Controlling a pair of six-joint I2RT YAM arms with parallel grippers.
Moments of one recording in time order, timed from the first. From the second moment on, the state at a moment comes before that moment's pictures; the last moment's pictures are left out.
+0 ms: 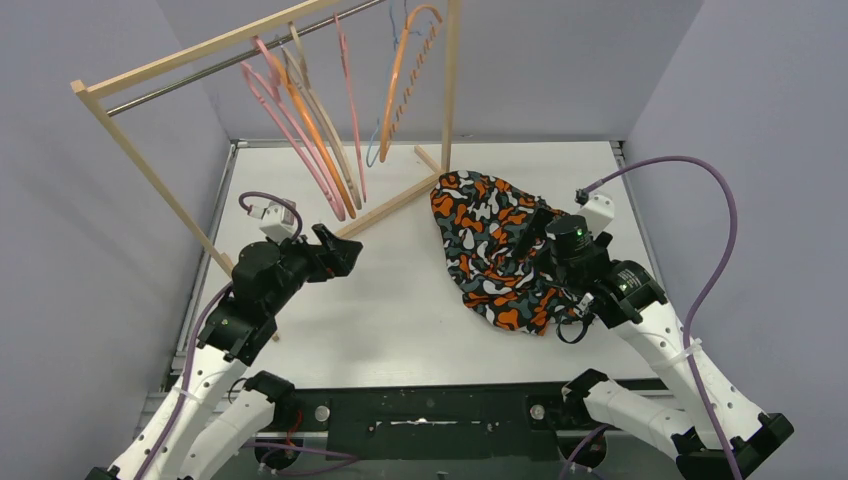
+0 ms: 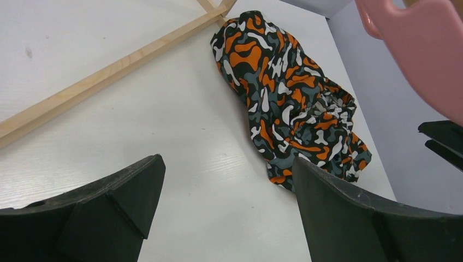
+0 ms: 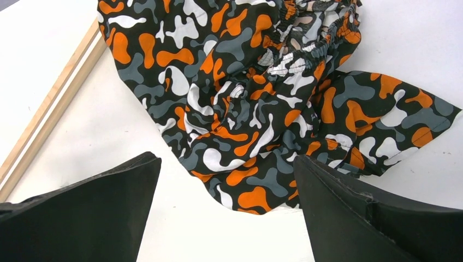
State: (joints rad) left arm -0.42 0.69 0.70 -0.27 0.02 -0.61; right arm 0.57 0.93 1.08 -0.86 0.49 0.73
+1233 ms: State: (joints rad) left arm -0.42 0.65 0.51 -0.21 0.08 -0.48; right arm 0.02 1.35 1.02 -0.52 0.37 0.78
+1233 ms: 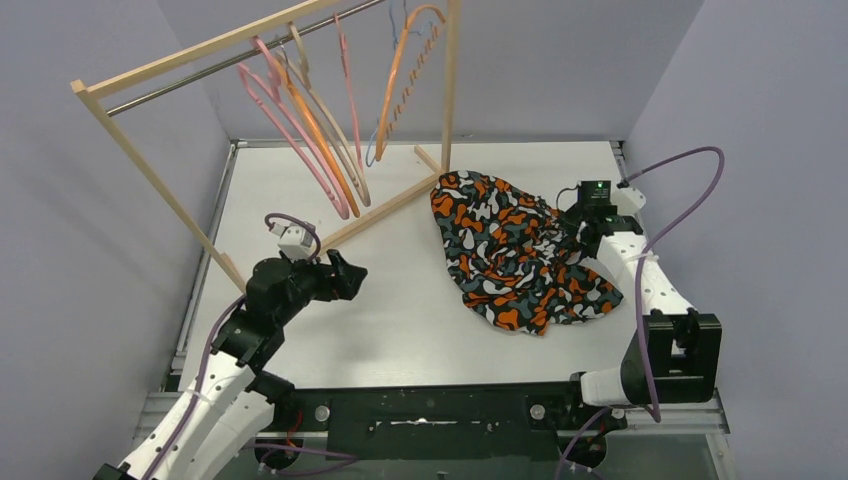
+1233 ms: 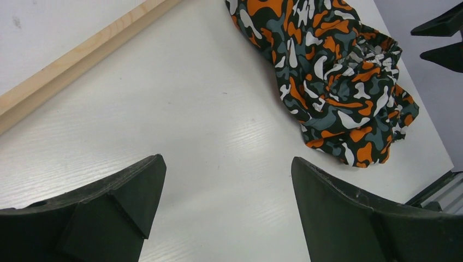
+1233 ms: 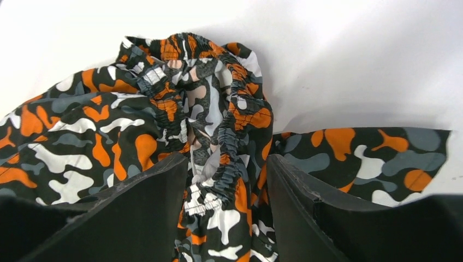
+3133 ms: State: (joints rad) left arm -0.43 0.63 0.64 -0.33 0.05 -0.64; right arm 0.74 1.10 0.98 -0.92 0.29 0.75
